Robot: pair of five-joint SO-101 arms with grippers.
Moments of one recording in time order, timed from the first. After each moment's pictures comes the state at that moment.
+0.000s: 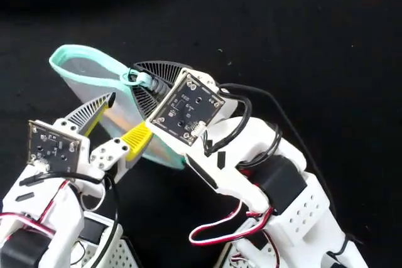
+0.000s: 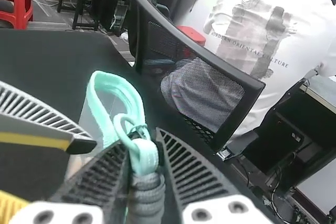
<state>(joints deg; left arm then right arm) 14.0 -81.7 39.7 63.9 -5.7 -42.5 -48.5 20.1 46.5 22.1</state>
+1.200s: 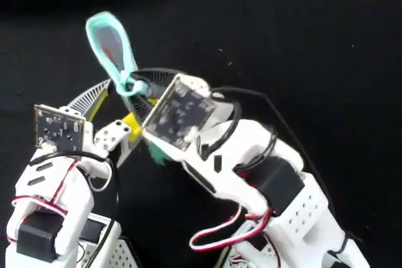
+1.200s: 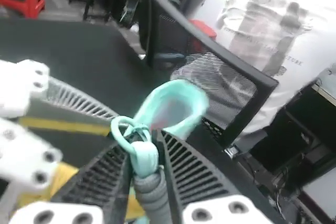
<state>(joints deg) 9.9 -81.6 47.2 53.7 -3.8 -46.2 -48.5 20.6 49.0 24.4</state>
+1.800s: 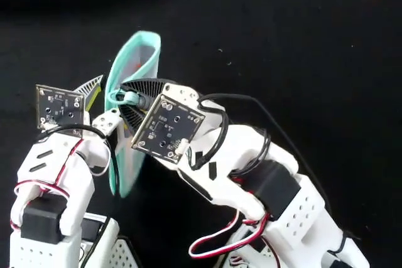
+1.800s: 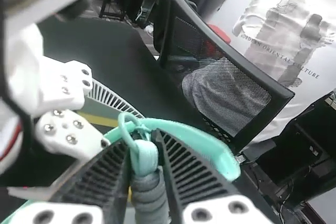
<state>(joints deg) 5.3 -76.0 47.1 53.2 -3.6 -47.2 -48.5 20.6 49.3 25.3</state>
